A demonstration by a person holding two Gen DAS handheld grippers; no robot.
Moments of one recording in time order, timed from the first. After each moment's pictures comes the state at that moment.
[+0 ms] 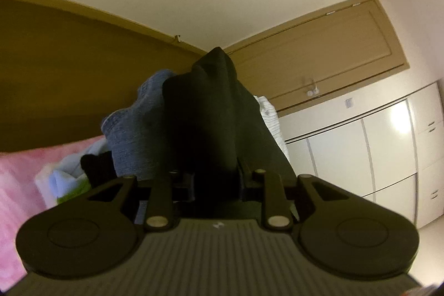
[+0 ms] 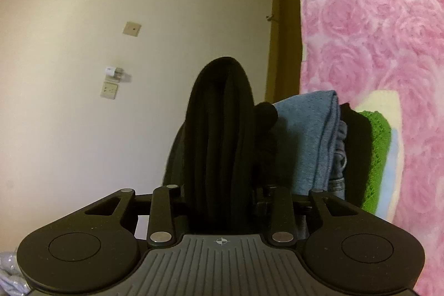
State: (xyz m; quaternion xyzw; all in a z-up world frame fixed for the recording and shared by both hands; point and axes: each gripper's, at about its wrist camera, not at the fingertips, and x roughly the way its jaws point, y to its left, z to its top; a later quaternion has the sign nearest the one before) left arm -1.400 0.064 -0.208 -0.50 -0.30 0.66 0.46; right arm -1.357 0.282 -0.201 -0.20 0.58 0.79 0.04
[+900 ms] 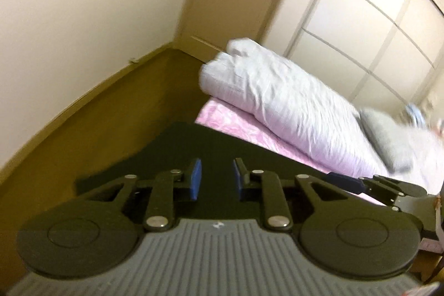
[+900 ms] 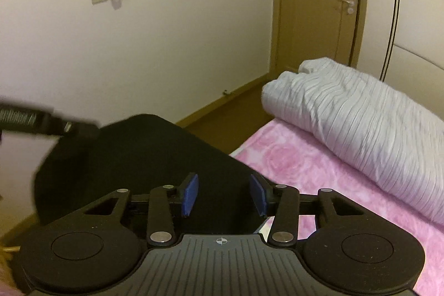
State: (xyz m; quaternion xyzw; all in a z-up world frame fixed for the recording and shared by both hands) left arm -1.402 0.216 -0.107 -0.37 0.10 0.70 0.61; right arm -1.365 0.187 -0.128 -0.31 0.11 0.92 0.23
